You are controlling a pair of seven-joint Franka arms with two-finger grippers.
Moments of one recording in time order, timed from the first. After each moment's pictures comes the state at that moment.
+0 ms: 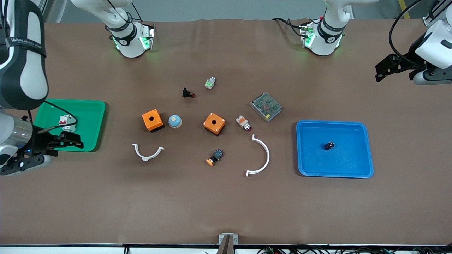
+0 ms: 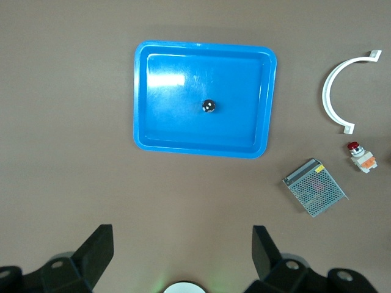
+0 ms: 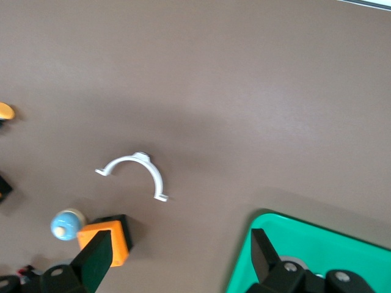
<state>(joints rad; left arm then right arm) -0.03 -0.08 -0.09 -1.60 0.03 1.48 -0.13 0.13 0.40 -0.17 -1.35 0.17 1.72 -0.30</state>
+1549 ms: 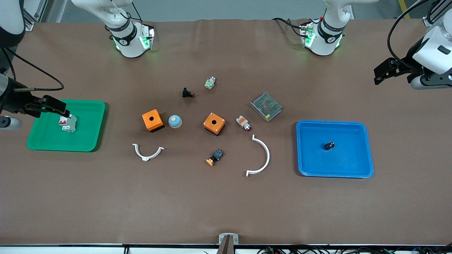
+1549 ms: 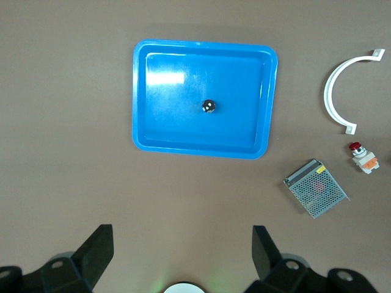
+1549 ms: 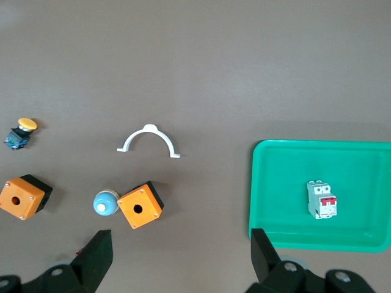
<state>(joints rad) -0.03 -0.06 -0.09 -1.60 0.03 1.49 -0.13 0.07 0.13 -0.07 -1.47 0.07 1.58 0.01</state>
